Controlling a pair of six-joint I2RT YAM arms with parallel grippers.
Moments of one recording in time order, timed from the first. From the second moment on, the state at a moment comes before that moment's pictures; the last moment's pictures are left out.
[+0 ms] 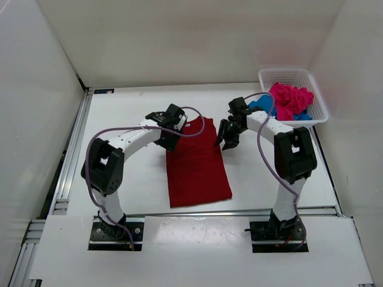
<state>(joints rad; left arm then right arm) -0.58 1.81 1.37 -0.78 -0.24 0.00 0.38 1.94 1.40 -0.72 -0.36 0.57</state>
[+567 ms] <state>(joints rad) -0.73 1.67 1.17 -0.83 -0.06 0.00 0.40 1.64 0.97 -0.64 -0.38 0.51</state>
